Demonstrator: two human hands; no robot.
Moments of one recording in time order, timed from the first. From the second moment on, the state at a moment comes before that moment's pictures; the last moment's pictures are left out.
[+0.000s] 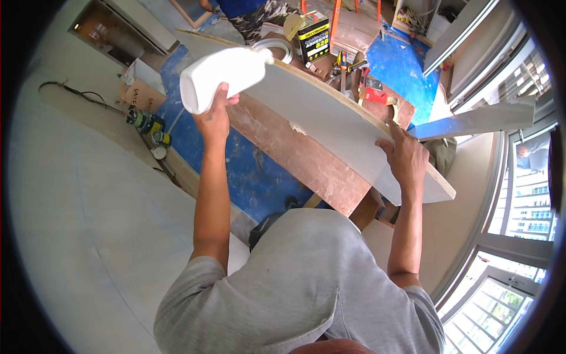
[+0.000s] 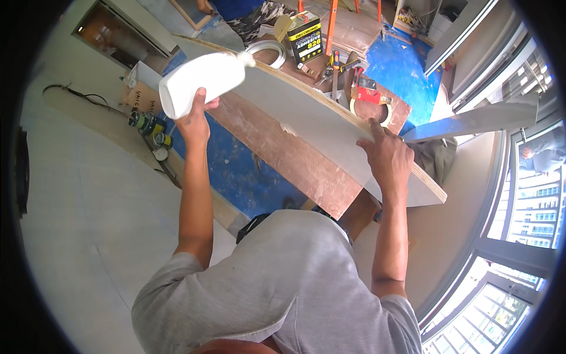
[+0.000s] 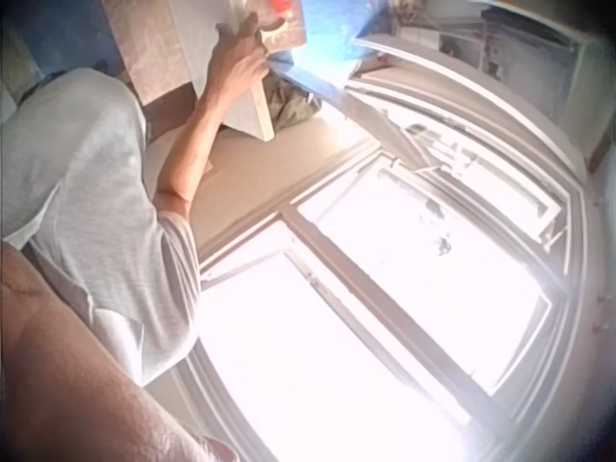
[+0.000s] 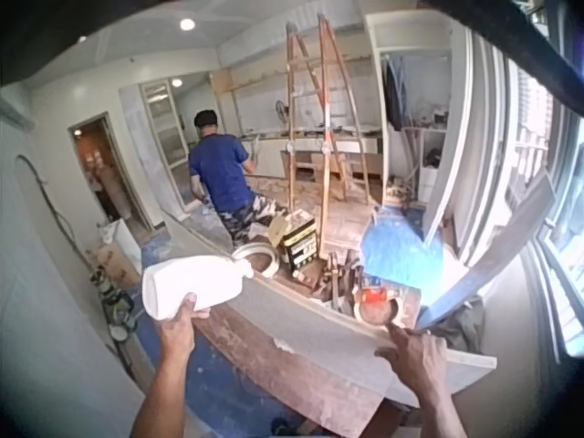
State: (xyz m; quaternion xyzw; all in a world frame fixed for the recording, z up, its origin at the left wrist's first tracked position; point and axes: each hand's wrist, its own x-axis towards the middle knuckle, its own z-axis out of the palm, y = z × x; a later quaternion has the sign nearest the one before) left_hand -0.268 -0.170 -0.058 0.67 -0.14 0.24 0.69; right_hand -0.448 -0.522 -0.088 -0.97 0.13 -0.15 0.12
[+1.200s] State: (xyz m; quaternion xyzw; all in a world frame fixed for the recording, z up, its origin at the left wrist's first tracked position) left_hand -0.311 -0.204 -0.057 0.68 -0.16 0.22 0.68; right_hand -0.449 -0.526 -0.090 -0.98 0.12 -0.14 0.11
